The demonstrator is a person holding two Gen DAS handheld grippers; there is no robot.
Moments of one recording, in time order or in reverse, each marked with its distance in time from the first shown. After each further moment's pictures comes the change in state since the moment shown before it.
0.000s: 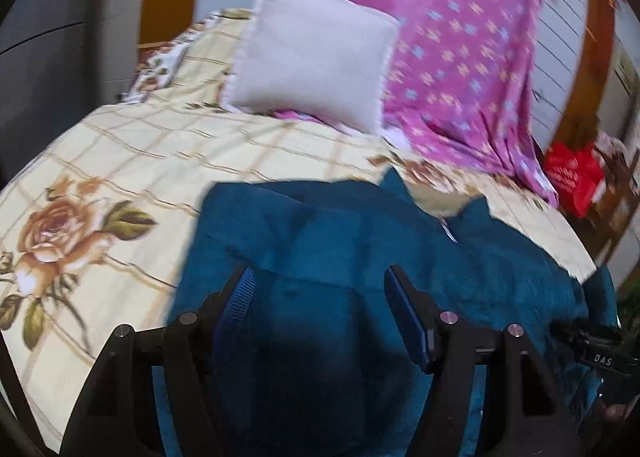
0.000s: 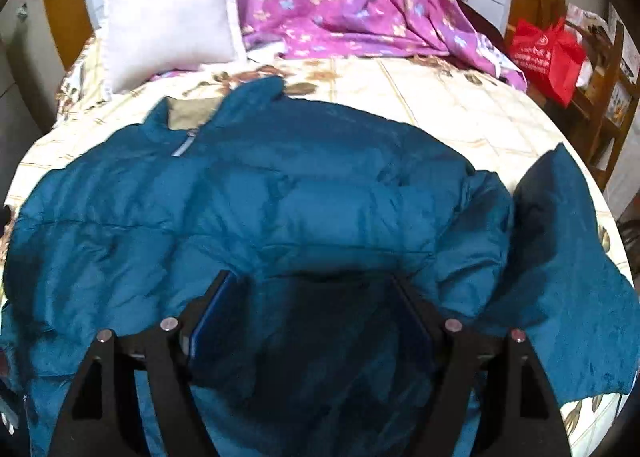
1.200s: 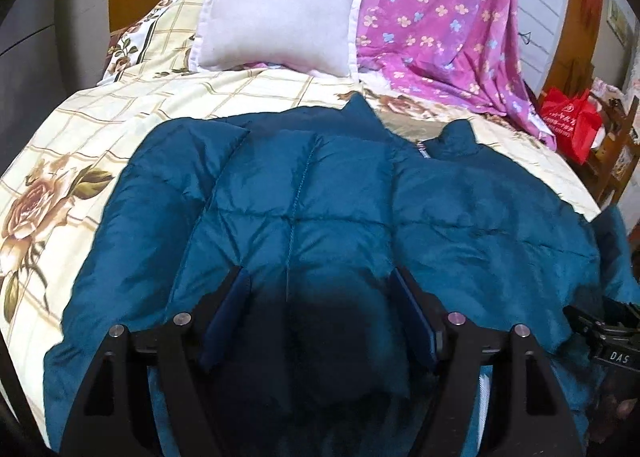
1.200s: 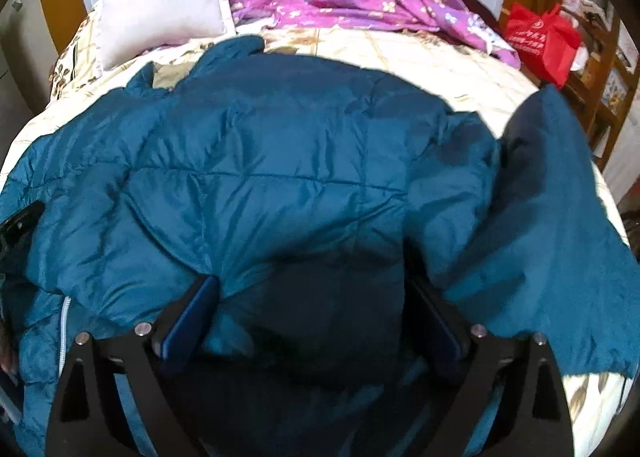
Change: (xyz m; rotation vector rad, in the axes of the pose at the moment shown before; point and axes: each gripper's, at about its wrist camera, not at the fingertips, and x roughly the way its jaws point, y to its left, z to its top) left arm 0.013 -0.038 -0.041 0.083 0.123 0.016; right arm 0.002 -0.026 -0.042 0.008 0.036 -0.040
